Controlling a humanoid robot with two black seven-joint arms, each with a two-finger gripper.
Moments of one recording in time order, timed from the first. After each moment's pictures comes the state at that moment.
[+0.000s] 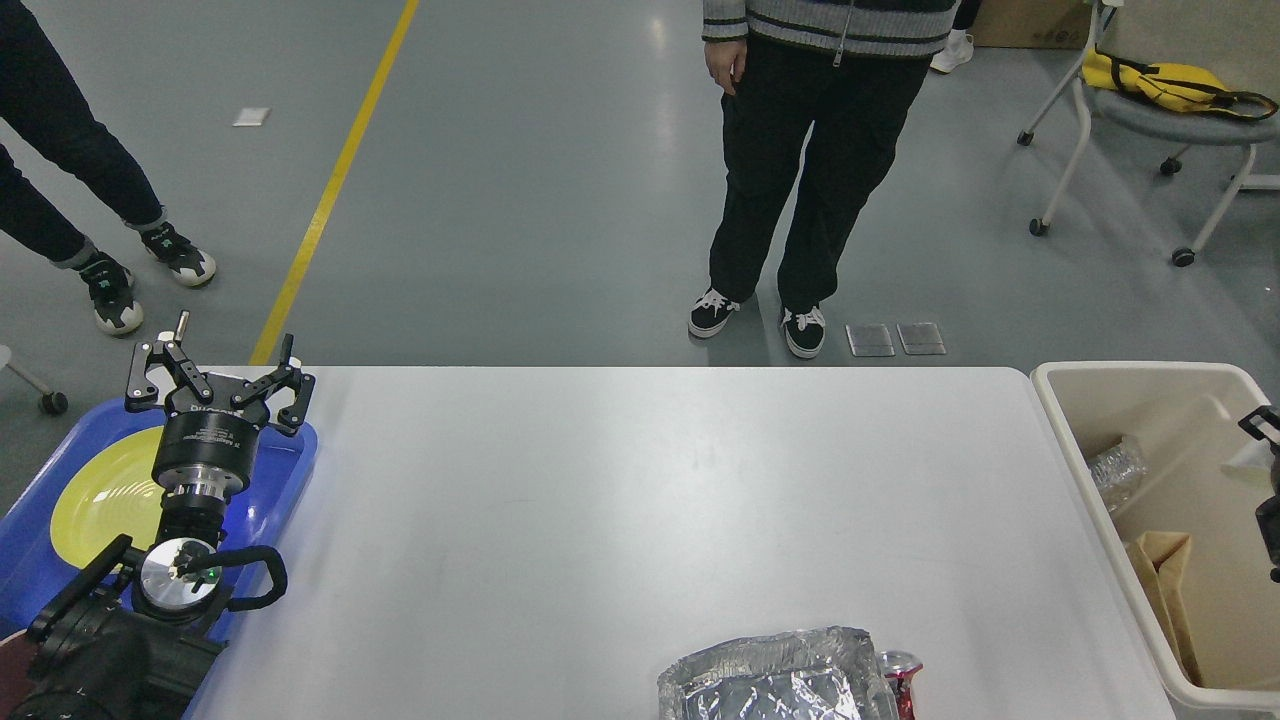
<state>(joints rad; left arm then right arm) -0.46 0.19 -1.32 -0.51 0.02 -0.63 -0.31 0.67 -0.42 -1.02 -0.08 0.33 -0.05 -0.01</state>
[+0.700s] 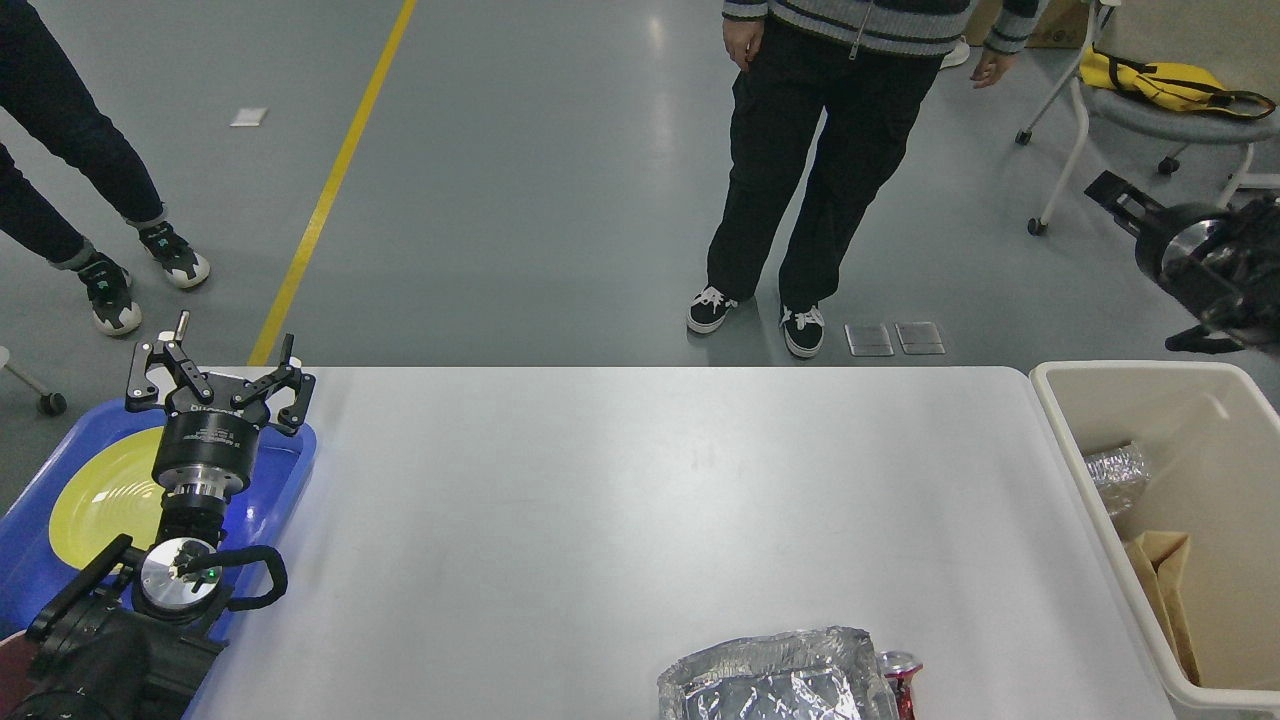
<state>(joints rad) -0.46 0.19 -1.32 -0.51 0.02 -0.63 -0.31 1.28 -0.38 -1.12 0.29 0.25 0.01 0.02</state>
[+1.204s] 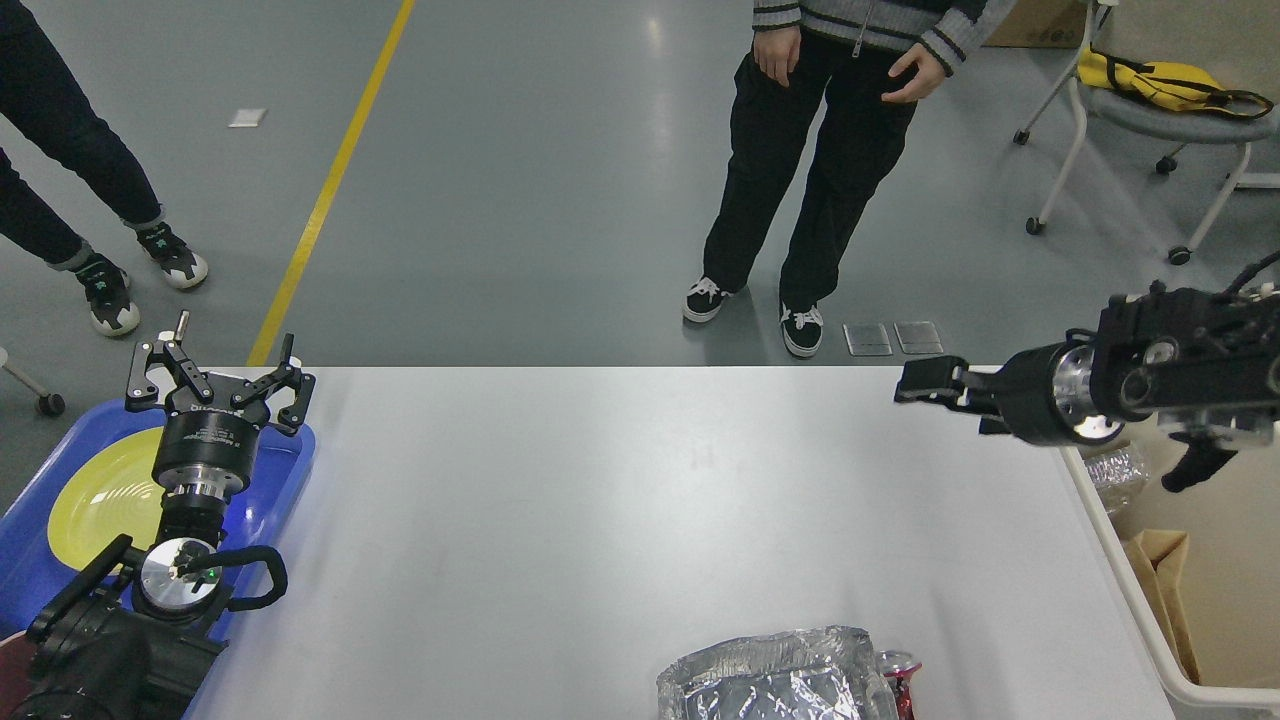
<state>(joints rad) -0.46 0.19 -1.32 -0.51 0.02 -0.63 -0.31 1.82 -0.57 -1.13 1.55 -0.23 0.01 0.08</state>
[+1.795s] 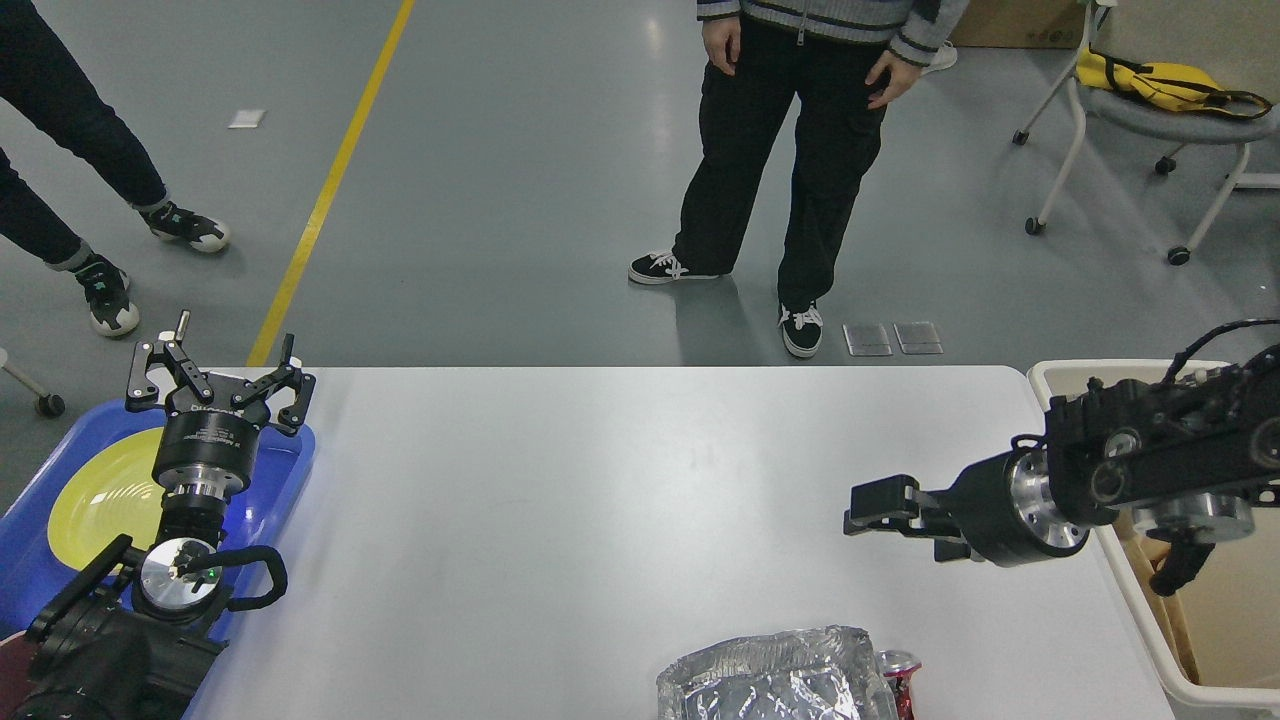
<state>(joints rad) -0.46 0.19 -1.32 -0.51 0.02 -0.63 -0.31 1.81 -0.52 -1.14 1.75 -0.21 0.03 0.08</state>
